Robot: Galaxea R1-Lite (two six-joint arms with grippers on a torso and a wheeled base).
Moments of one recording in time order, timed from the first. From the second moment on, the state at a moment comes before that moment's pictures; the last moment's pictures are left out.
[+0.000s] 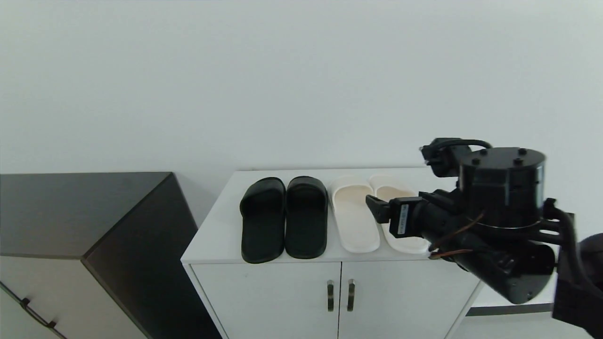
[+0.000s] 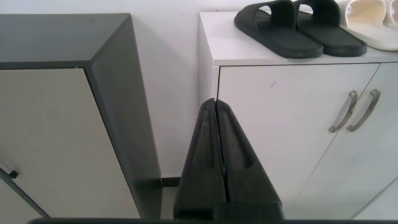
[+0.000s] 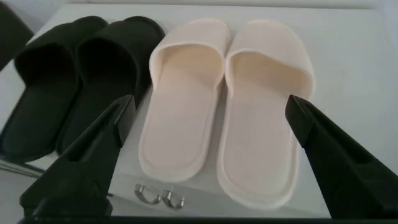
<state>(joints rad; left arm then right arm) 0.00 0.00 0.00 0.00 -0.01 -0.01 0.83 1.65 -0.87 -0.53 -0.55 0.27</state>
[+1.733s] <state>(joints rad) 0.00 0.00 0.00 0.00 -0.01 -0.01 0.67 2.09 -1.16 -0.70 -0.52 0.16</state>
